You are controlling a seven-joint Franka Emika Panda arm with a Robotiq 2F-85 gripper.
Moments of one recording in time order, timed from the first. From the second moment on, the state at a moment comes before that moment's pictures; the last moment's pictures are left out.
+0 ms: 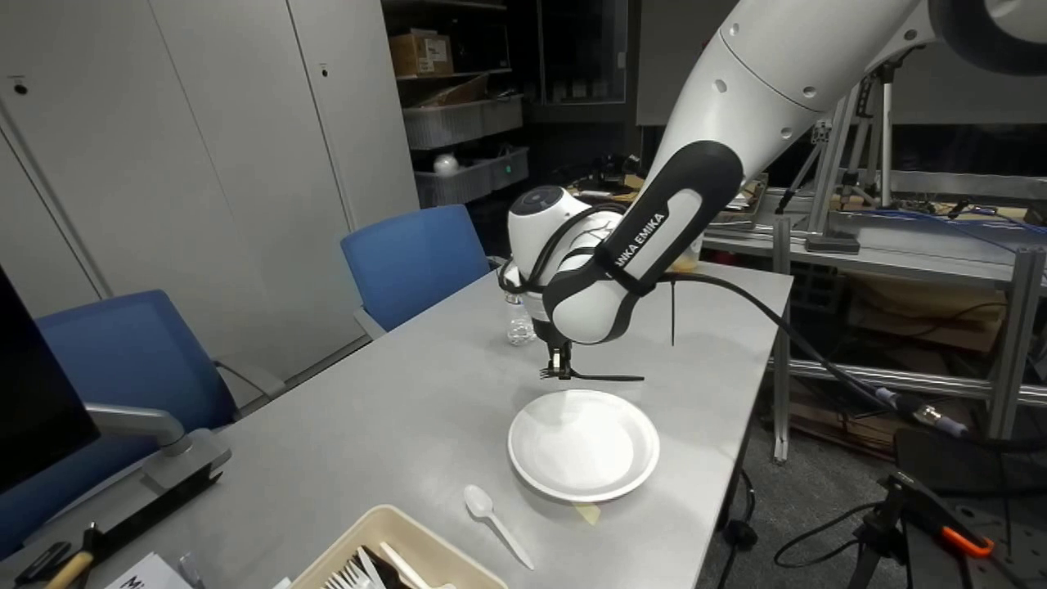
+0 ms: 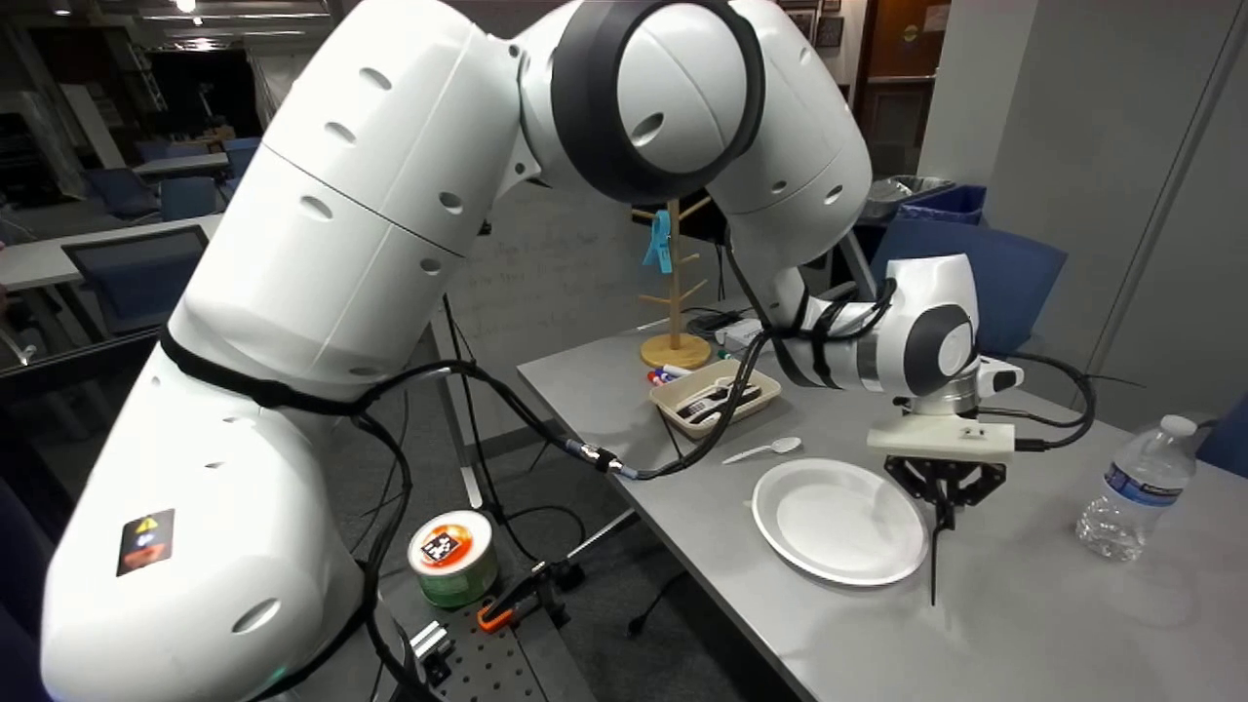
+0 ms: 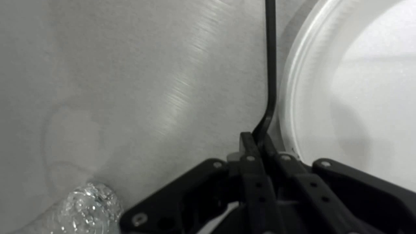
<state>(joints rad) -0.01 0.72 -0.13 -1.75 -0.34 2.55 -0.26</state>
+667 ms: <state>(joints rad) 0.02 0.72 -0.07 -1.75 -0.34 2.47 -0.26</state>
